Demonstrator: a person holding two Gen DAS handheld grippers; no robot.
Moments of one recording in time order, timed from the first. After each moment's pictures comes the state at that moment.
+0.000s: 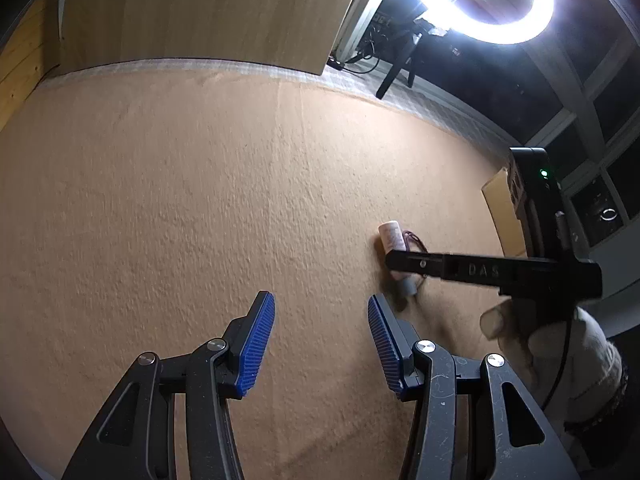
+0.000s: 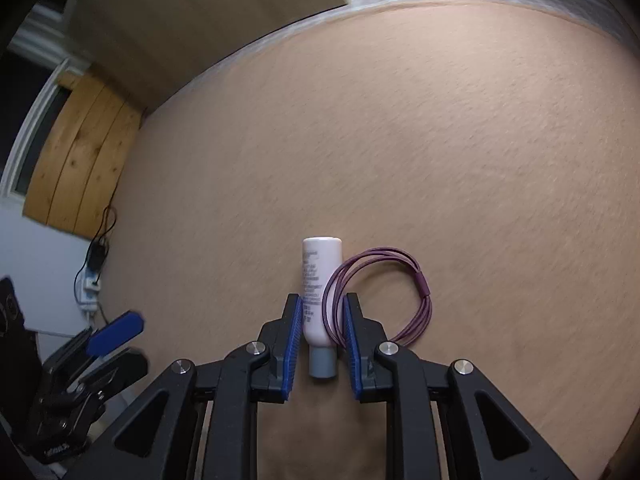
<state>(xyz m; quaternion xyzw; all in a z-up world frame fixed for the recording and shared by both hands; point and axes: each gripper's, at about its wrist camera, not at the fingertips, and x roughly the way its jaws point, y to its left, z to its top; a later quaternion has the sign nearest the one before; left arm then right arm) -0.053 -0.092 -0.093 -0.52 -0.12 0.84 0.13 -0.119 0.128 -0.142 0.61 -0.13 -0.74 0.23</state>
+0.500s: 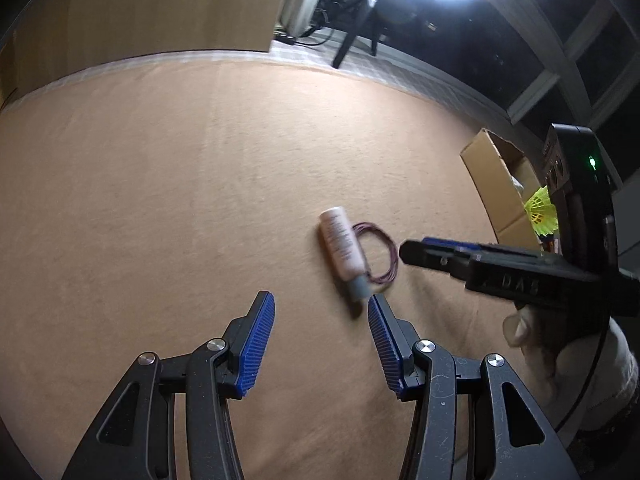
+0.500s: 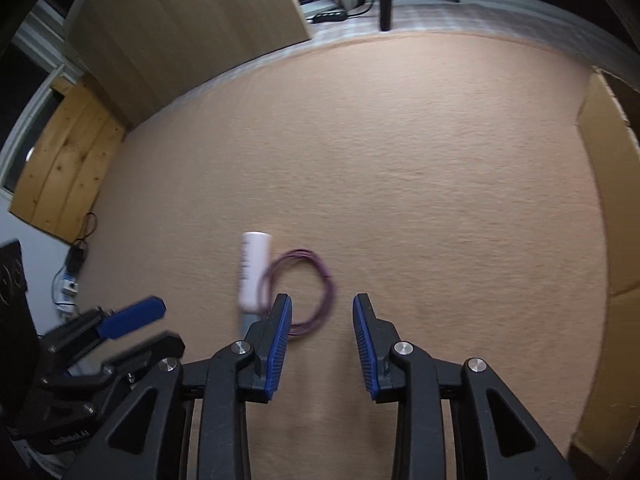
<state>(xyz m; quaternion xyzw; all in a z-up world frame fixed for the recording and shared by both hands) -0.067 -0.033 -0.110 -0.53 -0.08 0.83 0.17 -0.100 0.167 -0.125 0.58 -0.10 -0.79 0.18</state>
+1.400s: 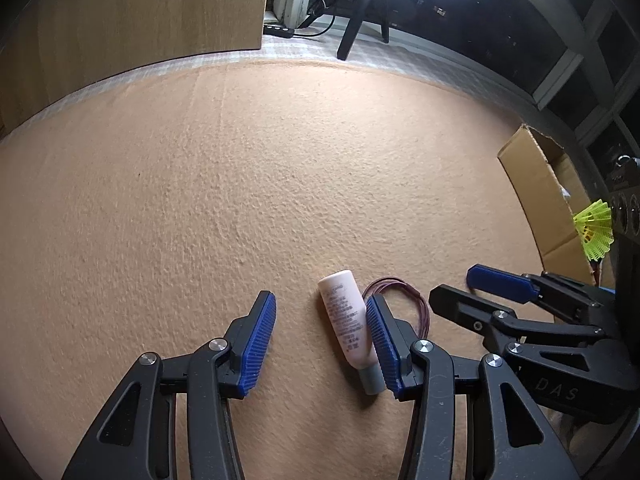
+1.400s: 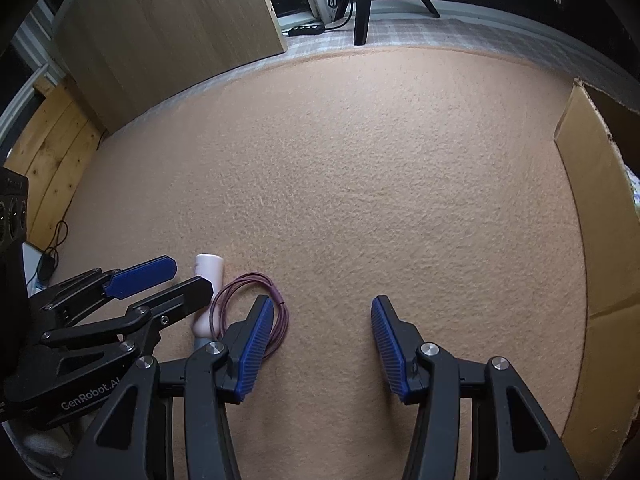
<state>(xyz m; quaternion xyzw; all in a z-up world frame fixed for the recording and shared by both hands) -0.129 0.006 -0.137 -0.54 -0.03 0.83 0.13 -0.110 0.177 -0.130 0.56 -0.07 -0.82 0.14</state>
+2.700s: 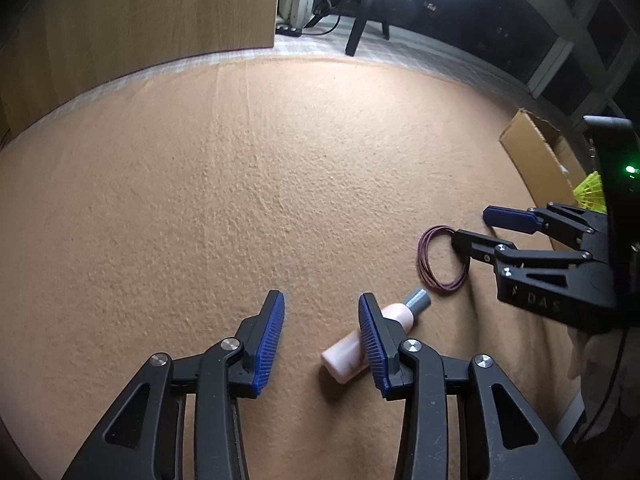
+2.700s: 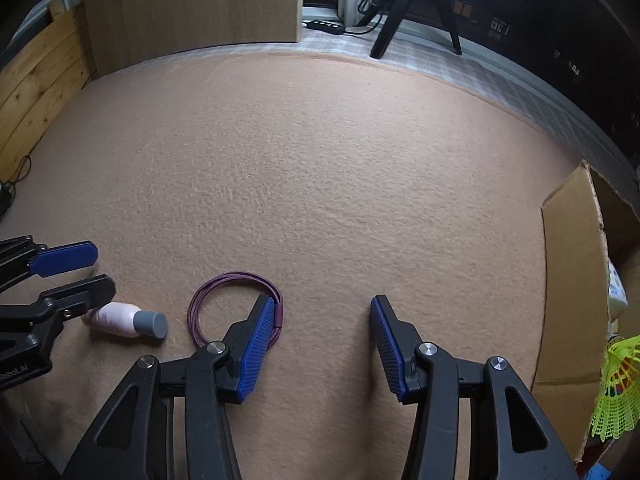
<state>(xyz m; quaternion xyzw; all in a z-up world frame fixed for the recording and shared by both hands) -0.103 -0.027 -0.131 -0.53 -0.01 0.83 0.15 -0.117 0.165 -0.130 0.54 0.07 -0.83 0.12</state>
